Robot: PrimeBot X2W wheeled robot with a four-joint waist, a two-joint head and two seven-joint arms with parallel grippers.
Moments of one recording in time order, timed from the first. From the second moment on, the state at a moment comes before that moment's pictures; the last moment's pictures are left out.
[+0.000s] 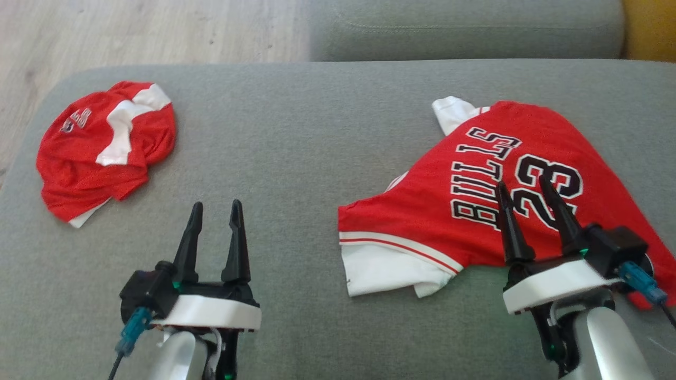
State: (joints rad) left arm -0.14 0.05 -0.24 0.26 -0.39 -0.05 -0.25; right arm -0.07 -0.06 0.08 0.10 0.17 0.13 -0.08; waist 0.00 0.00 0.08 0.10
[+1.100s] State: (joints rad) left arm -0.25 0.05 -0.42 0.27 -0.48 -0.05 -0.25; right arm -0.87 -0.23 -0.20 0.97 -0.25 0.13 0.47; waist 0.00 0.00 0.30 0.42
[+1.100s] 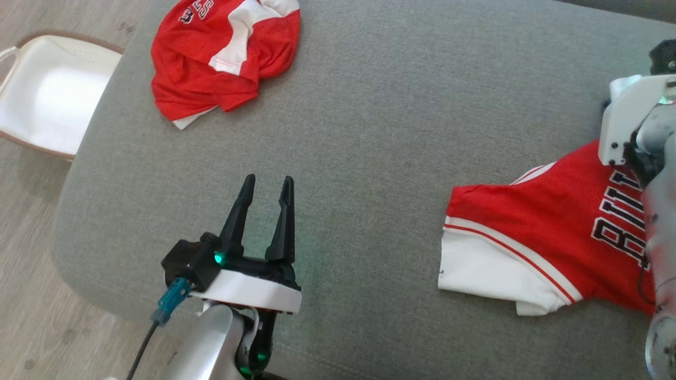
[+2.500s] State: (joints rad) left arm -0.24 0.04 -0.36 0.26 -0.48 -0.02 -0.25; right arm -1.18 -0.12 -0.41 1.21 -0.28 0.13 -0.15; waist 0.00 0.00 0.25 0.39
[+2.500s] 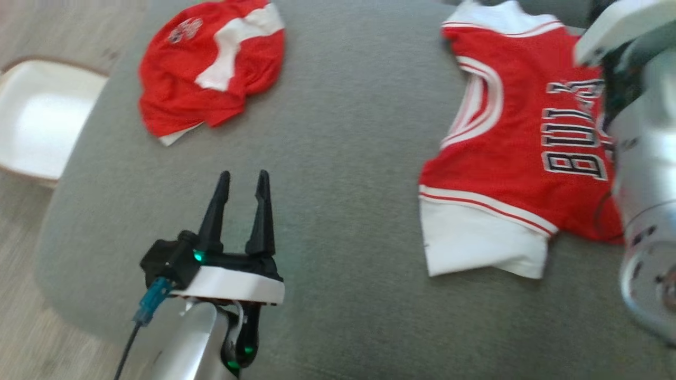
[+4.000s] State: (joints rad) left arm -0.20 0.05 -0.48 0.52 -0.50 -0.10 -0.19; right arm -0.12 -0.05 -0.04 0.30 0.22 0.13 -0.25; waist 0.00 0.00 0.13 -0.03
